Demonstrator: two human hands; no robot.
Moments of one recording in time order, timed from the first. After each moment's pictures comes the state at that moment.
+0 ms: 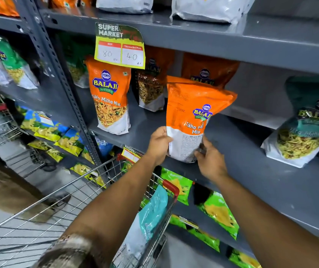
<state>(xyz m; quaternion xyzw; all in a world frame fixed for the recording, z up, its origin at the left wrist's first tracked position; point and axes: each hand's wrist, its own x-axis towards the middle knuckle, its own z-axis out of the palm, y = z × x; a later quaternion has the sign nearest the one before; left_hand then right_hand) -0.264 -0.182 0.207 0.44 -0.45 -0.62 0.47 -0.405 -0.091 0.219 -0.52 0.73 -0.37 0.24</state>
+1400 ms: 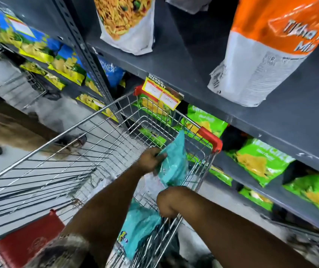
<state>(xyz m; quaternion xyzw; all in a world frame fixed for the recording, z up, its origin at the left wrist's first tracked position) -0.109 -0.115 -0.047 0.56 -0.57 -0.58 0.12 -0.210 -0.039 0.061 -0.71 0.39 0.41 0.41</state>
